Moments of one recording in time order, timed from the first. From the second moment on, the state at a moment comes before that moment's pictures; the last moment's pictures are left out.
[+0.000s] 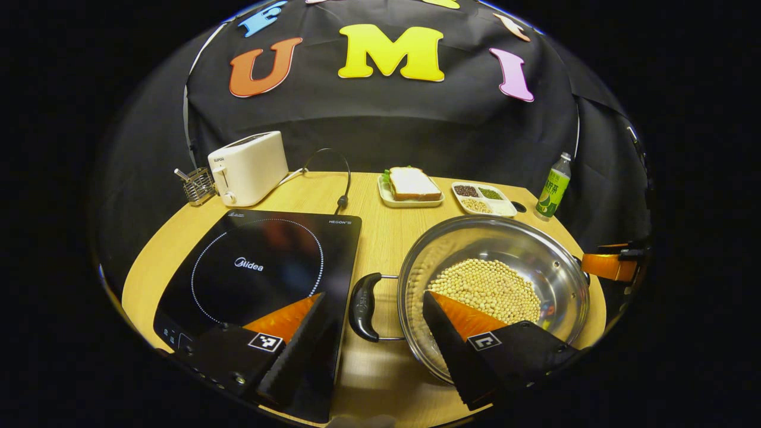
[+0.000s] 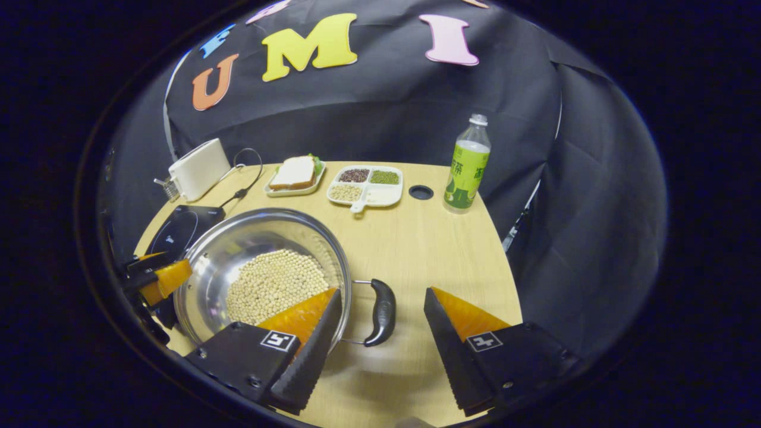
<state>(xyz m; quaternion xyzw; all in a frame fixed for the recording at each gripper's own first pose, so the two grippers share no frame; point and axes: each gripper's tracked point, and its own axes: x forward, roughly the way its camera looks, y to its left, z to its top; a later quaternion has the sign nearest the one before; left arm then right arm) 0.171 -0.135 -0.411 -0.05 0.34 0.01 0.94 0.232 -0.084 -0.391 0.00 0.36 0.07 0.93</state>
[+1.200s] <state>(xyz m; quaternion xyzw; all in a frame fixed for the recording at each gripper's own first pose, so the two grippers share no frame) 0.180 -0.137 -0.433 0.03 0.37 0.04 0.93 0.234 -0.067 -0.437 0.01 0.44 0.06 0.90</state>
